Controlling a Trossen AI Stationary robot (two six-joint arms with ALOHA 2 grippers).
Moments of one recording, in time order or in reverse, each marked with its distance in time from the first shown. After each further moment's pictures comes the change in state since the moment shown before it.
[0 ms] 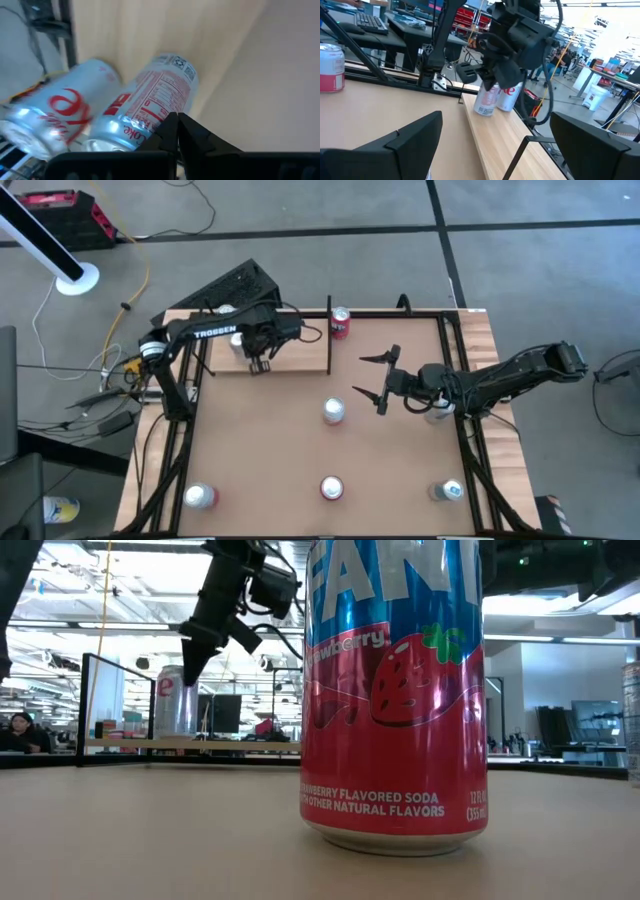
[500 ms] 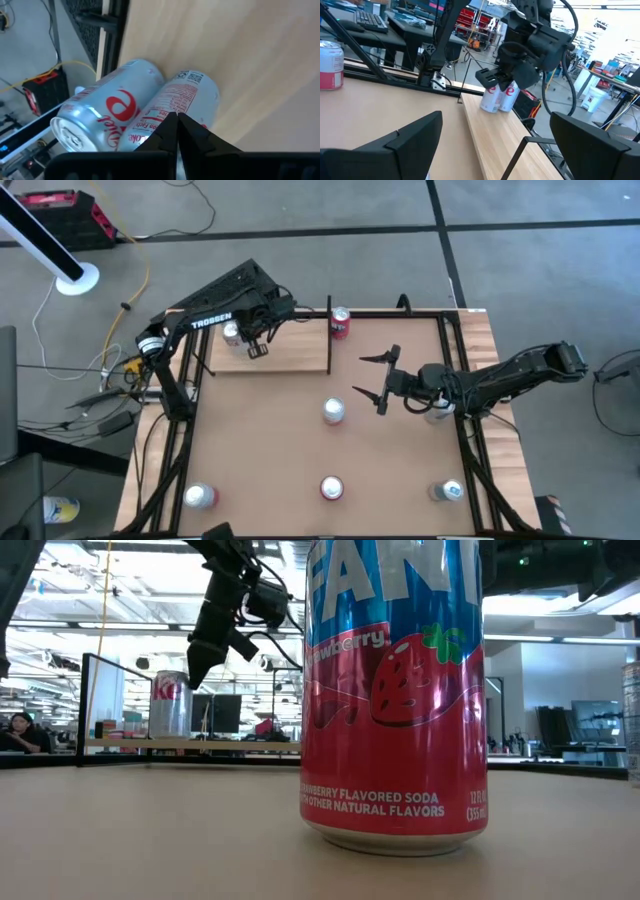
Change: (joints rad) left arm 0.143 0.000 0.000 0.074 -0.100 0.043; right arm 0.000 0.000 0.000 0.000 0.000 -0.018
